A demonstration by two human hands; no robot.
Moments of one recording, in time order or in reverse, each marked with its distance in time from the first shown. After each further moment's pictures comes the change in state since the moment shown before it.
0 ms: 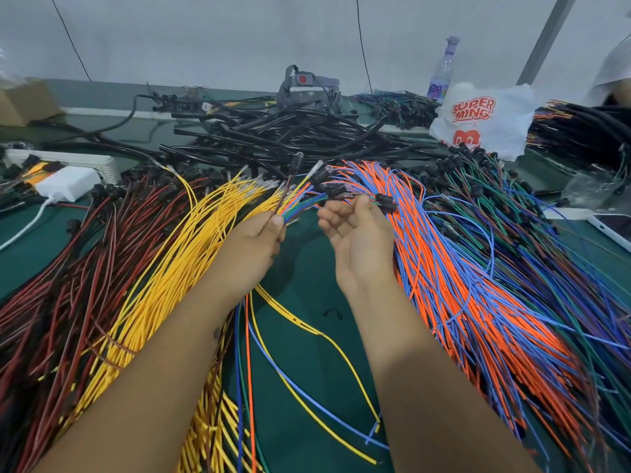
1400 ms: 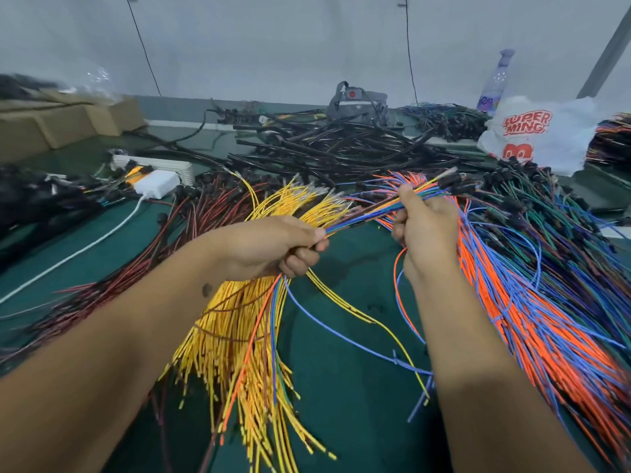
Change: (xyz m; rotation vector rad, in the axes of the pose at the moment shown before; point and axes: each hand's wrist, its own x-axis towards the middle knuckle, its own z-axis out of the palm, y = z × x) left_hand -0.030 0.058 -0.056 -0.131 -0.562 -0.325; right_hand 0.002 -0.026 0.006 -0.399 0.052 -0.180
